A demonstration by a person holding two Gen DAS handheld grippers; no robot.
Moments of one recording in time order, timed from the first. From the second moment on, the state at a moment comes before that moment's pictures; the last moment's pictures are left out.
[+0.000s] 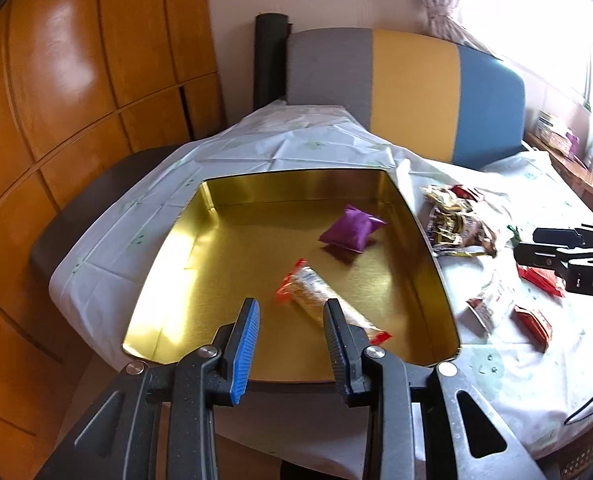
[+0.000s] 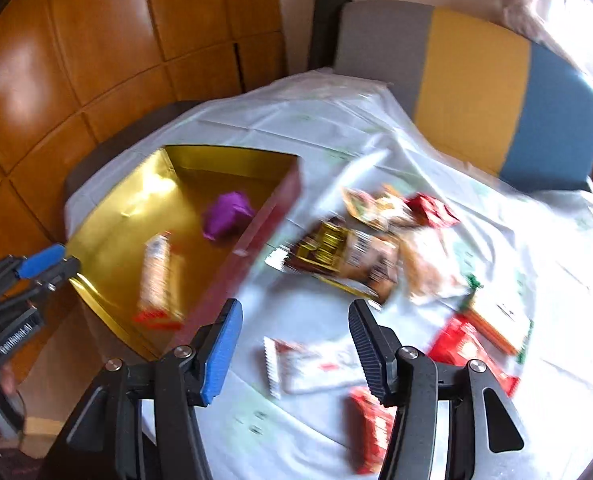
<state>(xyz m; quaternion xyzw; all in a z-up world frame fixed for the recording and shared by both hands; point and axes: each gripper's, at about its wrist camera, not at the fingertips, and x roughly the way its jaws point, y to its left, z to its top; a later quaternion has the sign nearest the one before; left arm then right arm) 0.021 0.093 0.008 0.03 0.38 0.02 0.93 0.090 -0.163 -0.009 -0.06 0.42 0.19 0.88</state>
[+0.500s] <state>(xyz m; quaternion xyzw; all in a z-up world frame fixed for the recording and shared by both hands) 0.034 0.032 0.012 0.06 0.40 -0.06 0.91 0.096 -0.279 -0.037 -0.06 0.45 0.11 0.88</state>
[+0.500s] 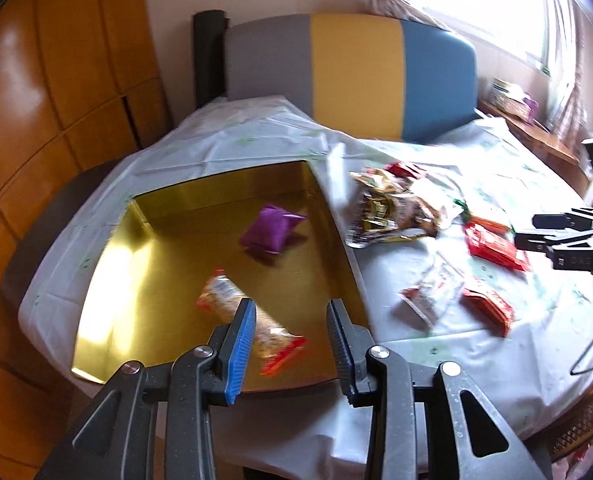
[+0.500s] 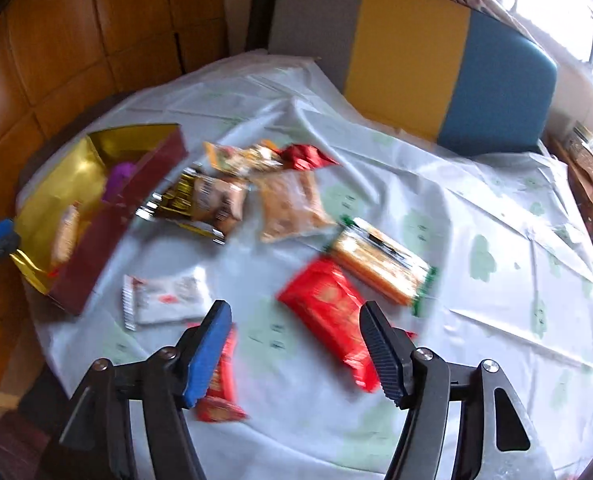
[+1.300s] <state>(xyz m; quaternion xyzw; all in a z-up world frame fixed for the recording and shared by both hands) 0.096 -0.120 -0.063 0.24 0.51 -0.26 0.78 0.108 -0.325 -0.034 0.10 0.47 0.10 0.87</state>
